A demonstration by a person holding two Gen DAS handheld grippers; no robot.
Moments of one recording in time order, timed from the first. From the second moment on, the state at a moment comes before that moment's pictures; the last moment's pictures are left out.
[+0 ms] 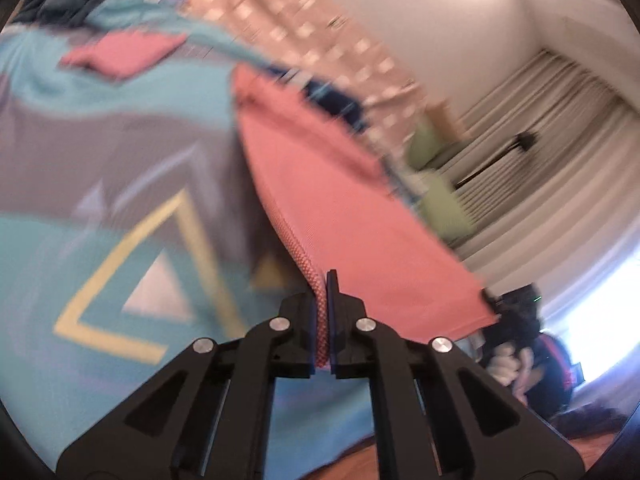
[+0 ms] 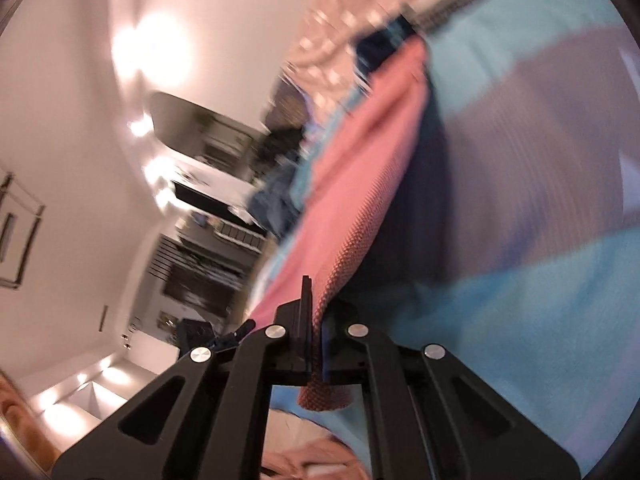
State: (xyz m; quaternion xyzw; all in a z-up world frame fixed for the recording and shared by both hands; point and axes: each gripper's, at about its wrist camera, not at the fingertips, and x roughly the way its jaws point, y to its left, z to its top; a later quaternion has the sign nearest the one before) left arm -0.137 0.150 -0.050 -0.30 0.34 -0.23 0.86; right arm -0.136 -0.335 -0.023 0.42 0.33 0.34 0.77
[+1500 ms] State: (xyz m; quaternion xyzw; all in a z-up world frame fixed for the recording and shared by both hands) left arm -0.002 0.132 0.024 -0.24 0.29 -0.19 0.91; right arm 0.005 -0.338 0.022 0.31 0.28 0.25 0.88
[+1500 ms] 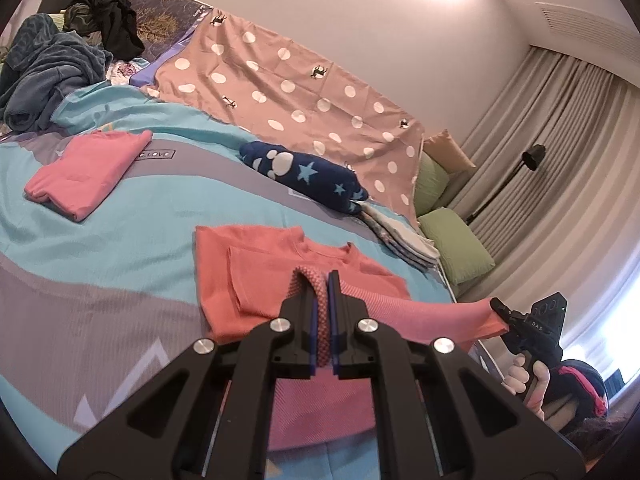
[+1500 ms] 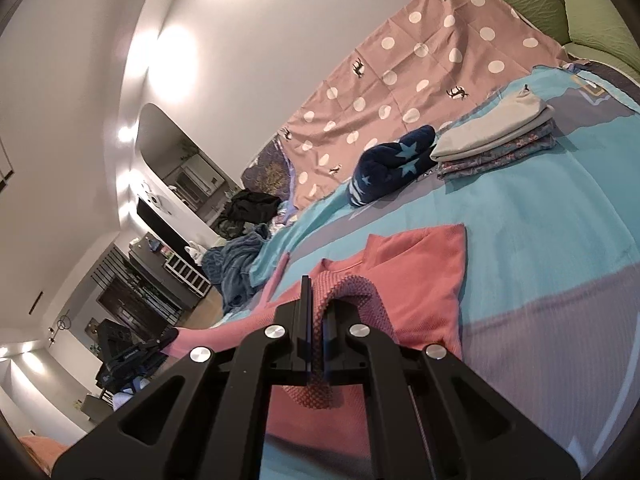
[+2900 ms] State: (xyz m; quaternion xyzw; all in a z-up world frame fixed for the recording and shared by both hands) left arm 0.172 0.126 -0.032 -0.02 0.34 0.00 0.94; right arm 0.201 -0.312 -0.063 0.00 0.41 0.08 0.91
